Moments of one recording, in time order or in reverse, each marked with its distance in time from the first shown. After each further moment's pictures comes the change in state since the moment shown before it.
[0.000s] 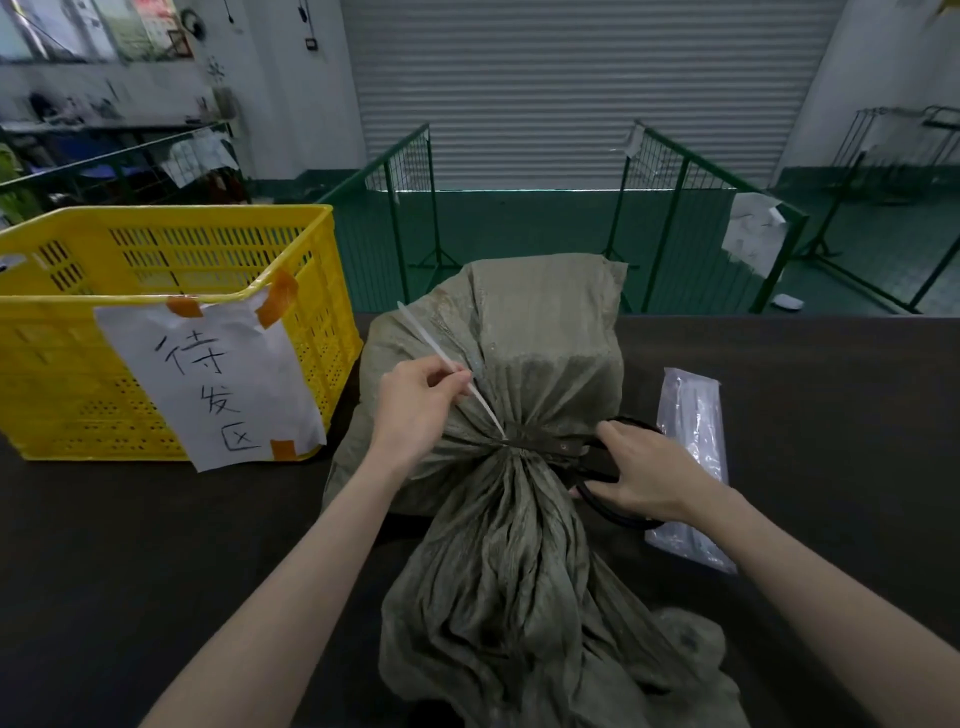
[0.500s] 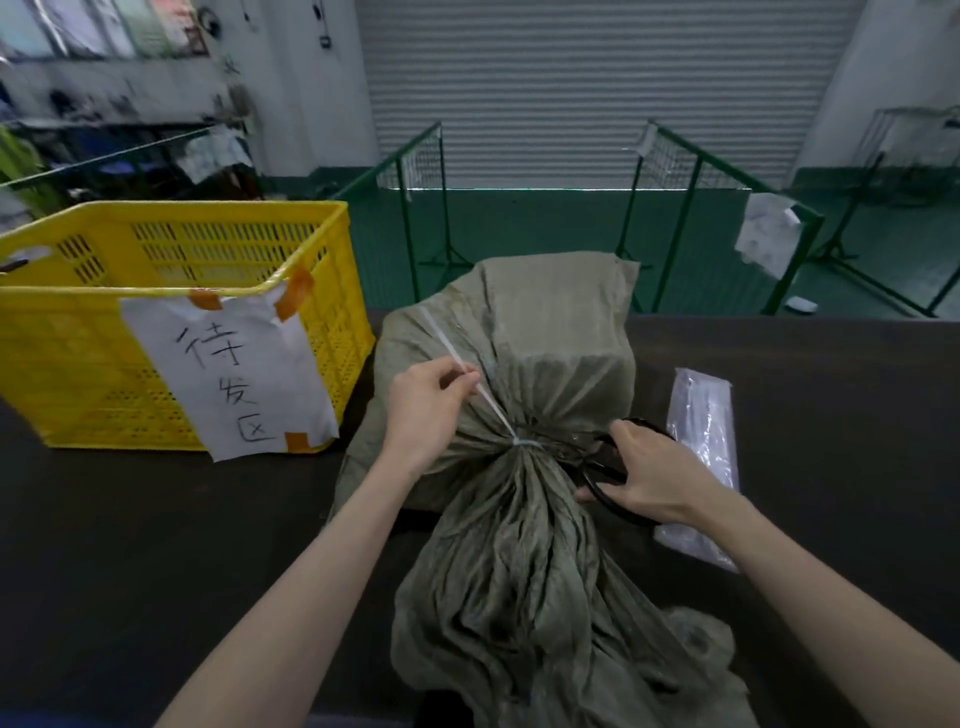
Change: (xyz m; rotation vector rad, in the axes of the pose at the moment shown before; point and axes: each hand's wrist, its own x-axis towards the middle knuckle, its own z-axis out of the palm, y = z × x) left_hand 0.000 -0.015 0.001 0.053 0.024 0.061; right_hand -0.002 -0.004 0.005 0.101 -0.007 0.065
